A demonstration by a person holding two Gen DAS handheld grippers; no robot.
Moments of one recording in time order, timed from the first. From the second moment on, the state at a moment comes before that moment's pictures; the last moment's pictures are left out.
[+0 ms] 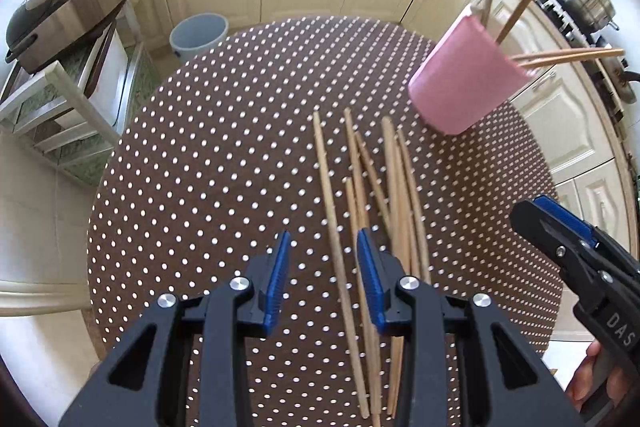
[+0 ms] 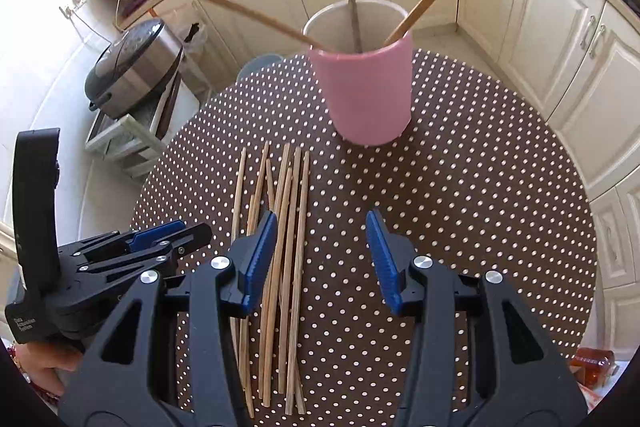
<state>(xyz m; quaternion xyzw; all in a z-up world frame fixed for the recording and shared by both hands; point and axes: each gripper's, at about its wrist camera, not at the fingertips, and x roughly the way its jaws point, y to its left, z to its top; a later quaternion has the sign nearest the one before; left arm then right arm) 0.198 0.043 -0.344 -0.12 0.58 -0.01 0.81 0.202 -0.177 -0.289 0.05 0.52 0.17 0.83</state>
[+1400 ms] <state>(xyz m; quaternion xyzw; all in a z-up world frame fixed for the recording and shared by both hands) 0.231 0.024 -0.384 -0.05 0.61 0.03 0.79 0.243 -0.117 -0.367 -0.02 0.62 0.19 0.76</state>
